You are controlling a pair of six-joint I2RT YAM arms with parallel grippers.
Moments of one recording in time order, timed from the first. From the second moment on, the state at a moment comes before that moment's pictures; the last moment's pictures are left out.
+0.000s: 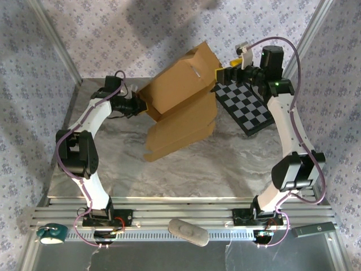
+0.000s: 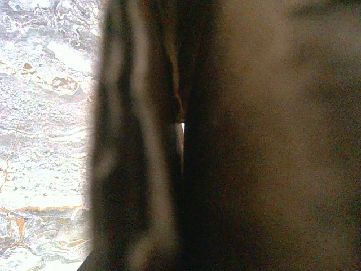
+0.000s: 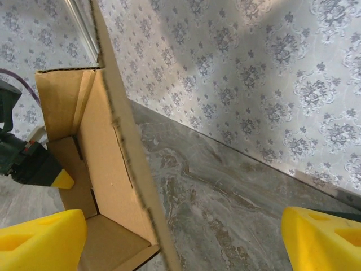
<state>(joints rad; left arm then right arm) -0.13 1.80 1.49 -0.68 0.66 -0.44 0.09 1.64 1.76 -0.48 -0.67 -0.10</state>
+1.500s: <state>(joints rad) -0.14 1.80 1.37 -0.49 0.62 -0.58 0.27 1.66 1.88 -0.76 -0.55 0.05</state>
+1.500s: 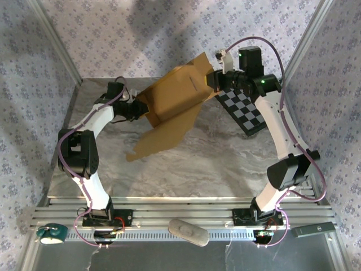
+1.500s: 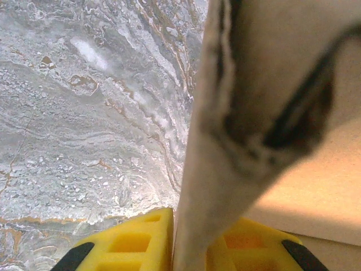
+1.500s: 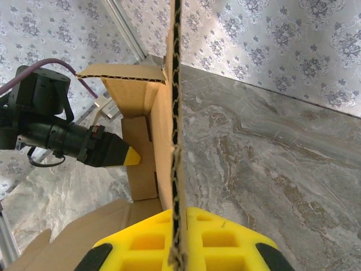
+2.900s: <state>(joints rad) -0.20 1.75 1.36 -0.71 0.41 -0.57 0.20 1.64 1.65 -0.67 -0.62 0.17</state>
